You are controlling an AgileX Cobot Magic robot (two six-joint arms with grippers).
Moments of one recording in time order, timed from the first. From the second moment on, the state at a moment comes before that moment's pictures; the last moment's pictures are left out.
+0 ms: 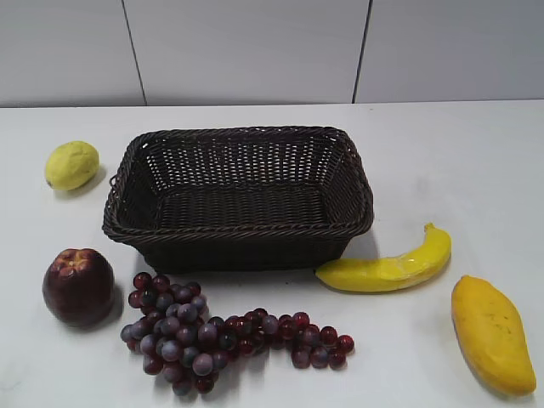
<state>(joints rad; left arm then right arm) -0.01 -0.01 -0.51 -0.02 1.04 0.08 0.09 -0.01 -0.50 0.01 1.05 -0.07</state>
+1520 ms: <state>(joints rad) -0.01 -0.01 -0.51 -0.02 1.04 0.08 0.09 0.78 -0.56 0.09 1.08 0.01</state>
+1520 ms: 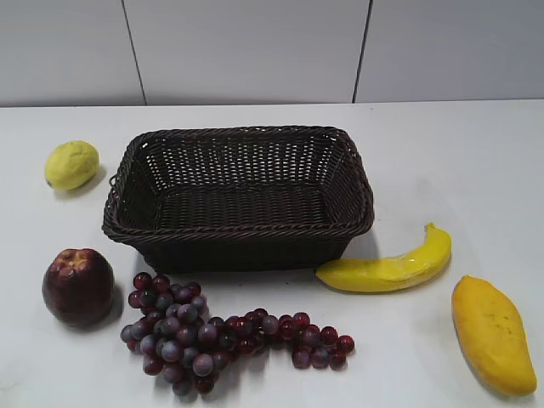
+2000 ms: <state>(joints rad) -0.01 -0.01 -0.51 -0.02 1.04 0.08 0.10 1.09 -0.57 0.28 0.94 -0.18</state>
